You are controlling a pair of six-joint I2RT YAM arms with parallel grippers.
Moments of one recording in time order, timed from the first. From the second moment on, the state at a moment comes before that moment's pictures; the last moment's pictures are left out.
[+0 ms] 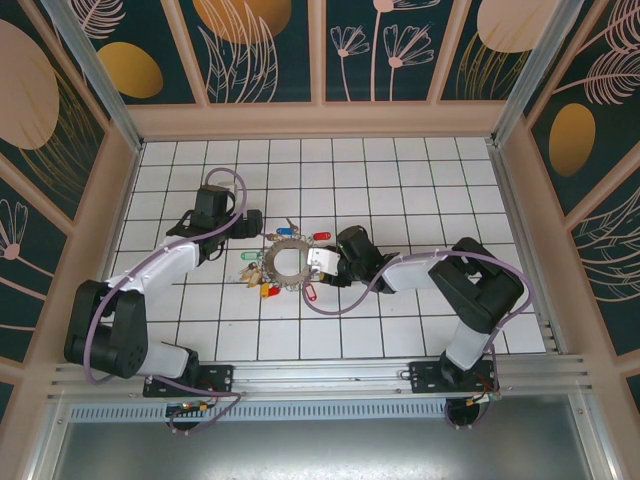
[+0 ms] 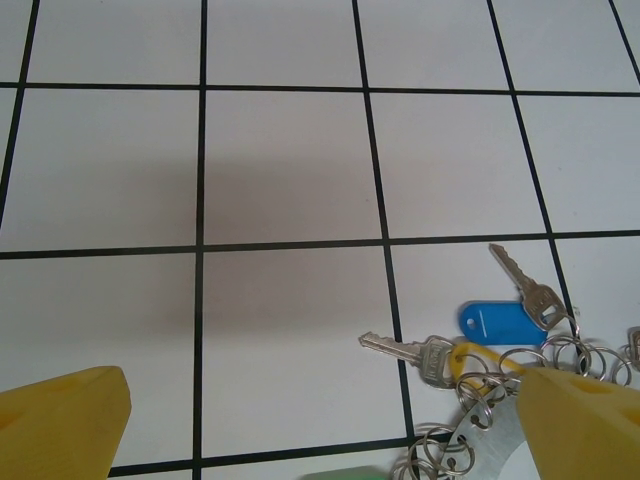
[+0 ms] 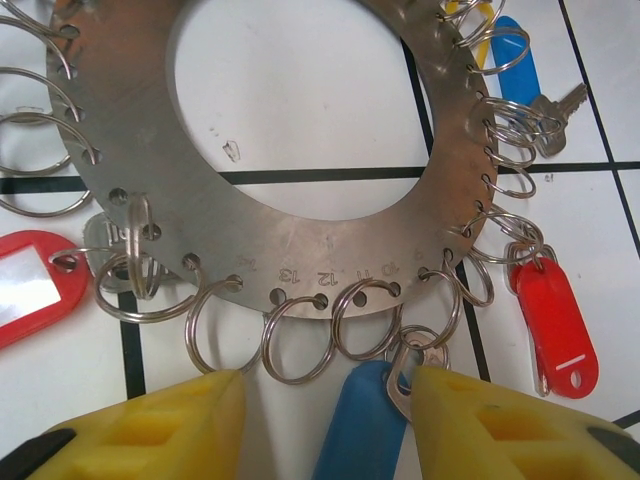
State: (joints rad) left arm -0.28 1.42 0.83 -0.19 -0.05 -0.26; right arm 0.78 1.72 0.71 0.25 -0.15 -0.74
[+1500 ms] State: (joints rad) left arm -0.28 1.45 0.83 -0.19 -0.04 -0.25; right arm 0.82 1.72 0.65 0.36 -0.14 -0.80
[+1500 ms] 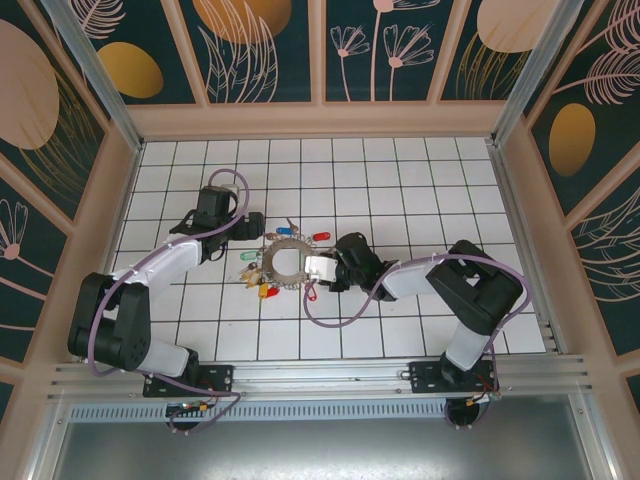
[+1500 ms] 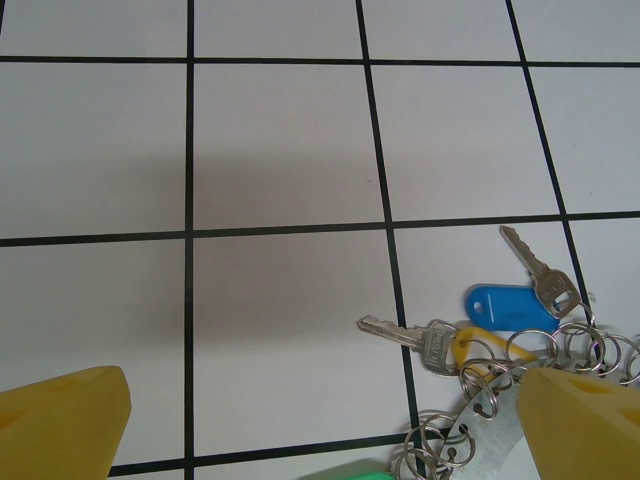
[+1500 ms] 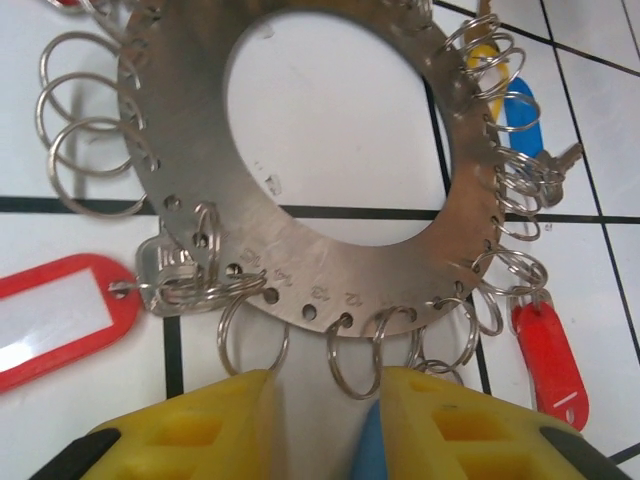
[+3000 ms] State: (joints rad) left arm -0.28 1.38 0.78 -0.11 0.11 -0.21; right arm 0.74 1.69 0.72 0.30 -0.24 -0.75
